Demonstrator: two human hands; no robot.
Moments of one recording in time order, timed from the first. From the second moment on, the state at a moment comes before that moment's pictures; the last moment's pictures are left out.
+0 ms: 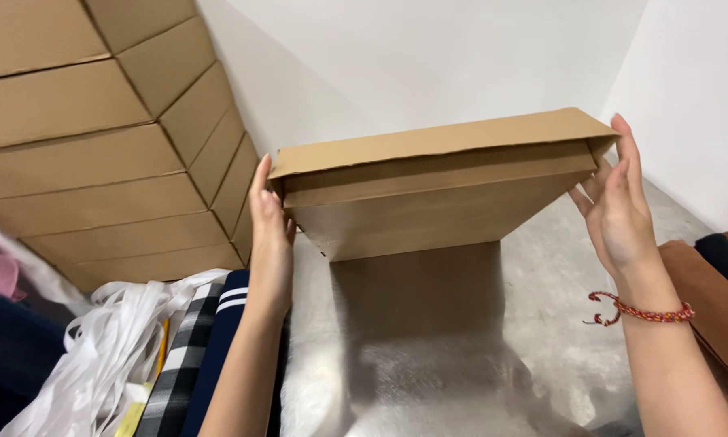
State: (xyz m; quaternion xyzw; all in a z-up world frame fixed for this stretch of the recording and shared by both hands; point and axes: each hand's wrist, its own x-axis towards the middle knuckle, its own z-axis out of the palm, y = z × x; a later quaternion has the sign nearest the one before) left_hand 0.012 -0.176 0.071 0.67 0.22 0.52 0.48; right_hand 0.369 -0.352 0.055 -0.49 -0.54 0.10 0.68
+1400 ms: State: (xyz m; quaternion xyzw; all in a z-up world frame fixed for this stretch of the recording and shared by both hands) left_hand -0.026 -0.181 -0.090 0.69 0.49 0.30 0.44; right_hand 0.349 -0.404 -0.078 -0.73 -0.29 0.28 0.55
